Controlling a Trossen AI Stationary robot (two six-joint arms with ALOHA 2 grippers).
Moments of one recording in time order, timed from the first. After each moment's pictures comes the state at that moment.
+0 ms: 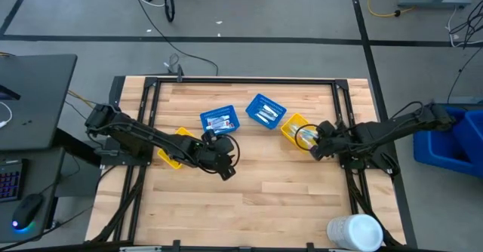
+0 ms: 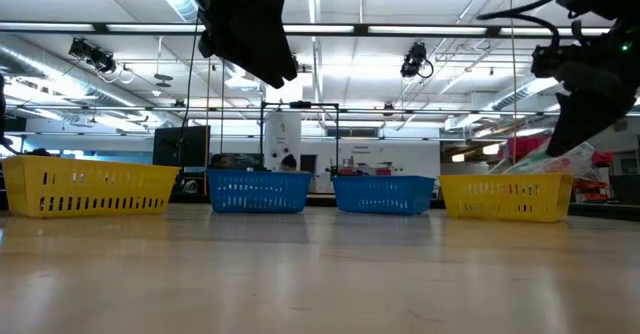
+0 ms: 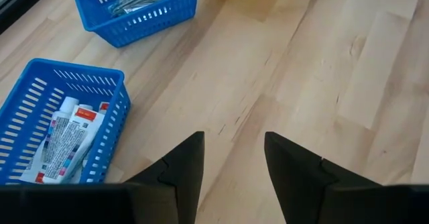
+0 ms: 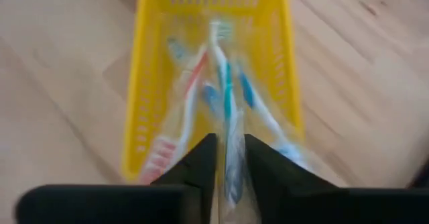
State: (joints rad) left arm -0.30 1.60 1.20 -0.56 -0.55 -0.66; right arm 0.25 0.79 0.50 -0.95 0.52 0.91
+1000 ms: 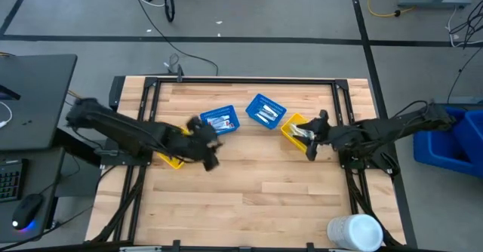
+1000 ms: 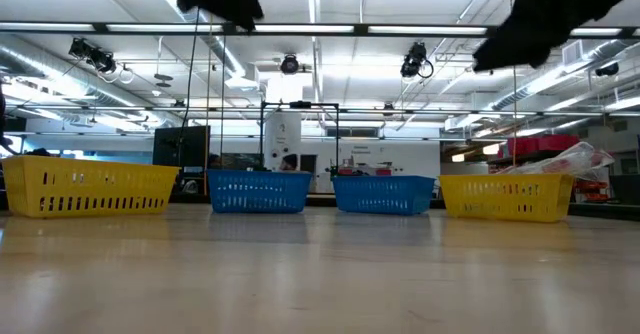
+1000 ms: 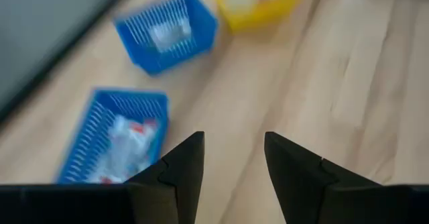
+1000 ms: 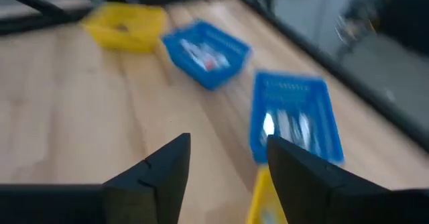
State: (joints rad) left arm -0.30 1.40 1.20 -0.69 -0.57 -0.56; right arm 0.25 0.76 0.59 -0.43 0.56 0.38
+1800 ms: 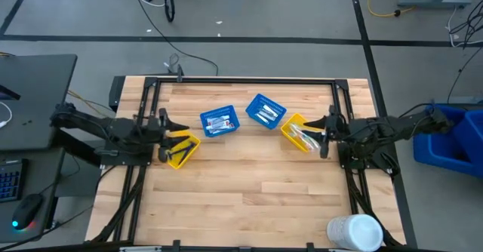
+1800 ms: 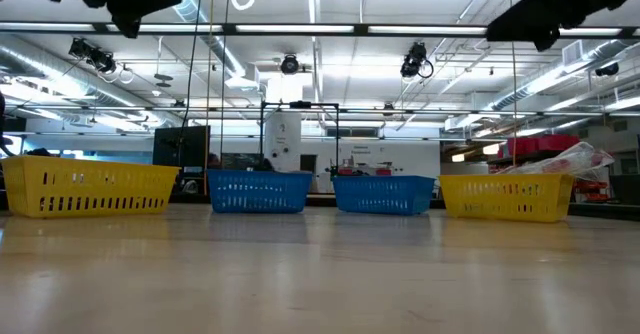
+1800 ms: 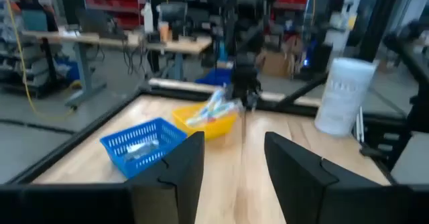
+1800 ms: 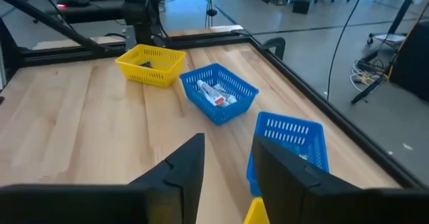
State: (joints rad) left arm -0.33 0.43 0.41 -0.01 -0.49 -0.12; right arm 0.25 0.54 0.57 -0.39 0.51 0.17
